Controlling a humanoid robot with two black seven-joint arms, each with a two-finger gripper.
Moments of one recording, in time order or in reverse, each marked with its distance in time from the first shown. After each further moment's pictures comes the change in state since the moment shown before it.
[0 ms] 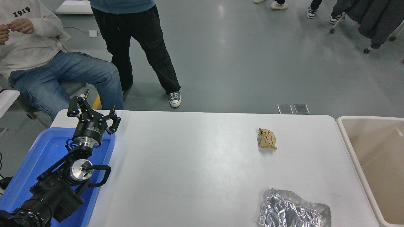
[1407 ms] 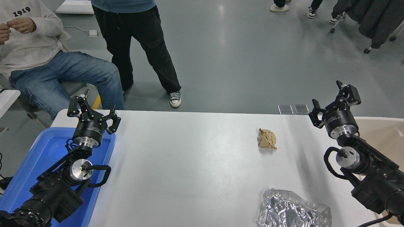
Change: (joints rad) left arm 0.000 0.000 0.000 0.000 0.000 0.000 0.000; right arm -0.102 0.374 0.391 0.137 0.007 0.010 0.313
